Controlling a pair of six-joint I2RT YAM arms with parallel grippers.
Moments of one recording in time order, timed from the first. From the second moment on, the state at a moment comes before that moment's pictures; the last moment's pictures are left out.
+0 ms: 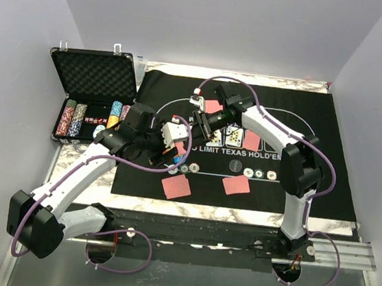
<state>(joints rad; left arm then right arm) -0.49 1.11 0.93 -0.57 0.48 0.56 0.58 2.00 1.65 -0.69 -1.13 0.17</state>
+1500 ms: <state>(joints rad) -0.49 1.11 0.93 -0.57 0.51 0.56 0.52 1.92 1.50 -0.48 -1.16 0.35</state>
